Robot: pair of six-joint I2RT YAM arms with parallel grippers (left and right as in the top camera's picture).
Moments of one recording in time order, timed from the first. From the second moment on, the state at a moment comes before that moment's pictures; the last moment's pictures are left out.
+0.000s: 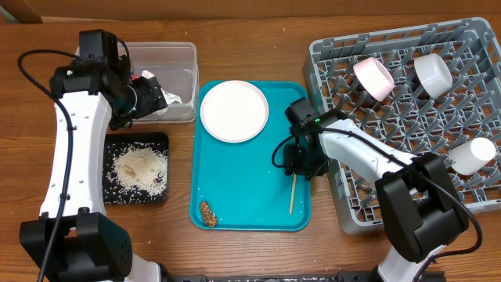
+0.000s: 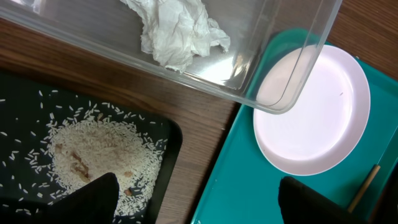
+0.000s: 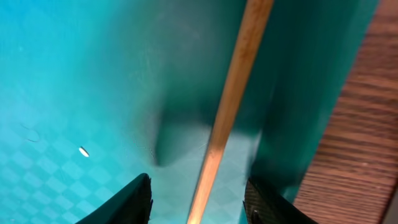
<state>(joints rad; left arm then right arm) 0.10 1.70 1.60 -1.14 0.12 -0.32 0.49 1.87 1.16 -0.84 -0.19 0.46</state>
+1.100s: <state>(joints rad) 0.10 1.70 1.60 -1.14 0.12 -0.32 0.53 1.84 1.41 -1.06 -0.13 0.39</state>
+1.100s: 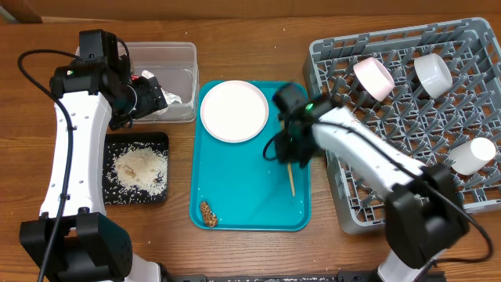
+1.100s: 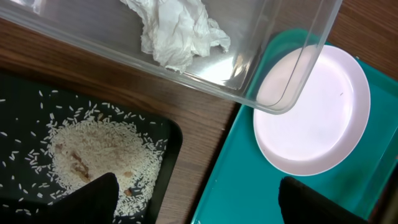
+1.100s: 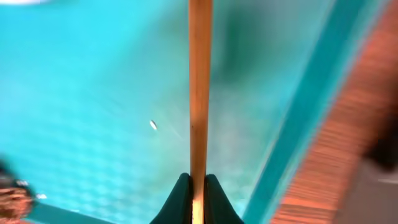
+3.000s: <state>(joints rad) 0.10 1.70 1.60 -1.14 0.12 -0.32 0.42 1.91 1.67 -0.78 -0.19 0.18</state>
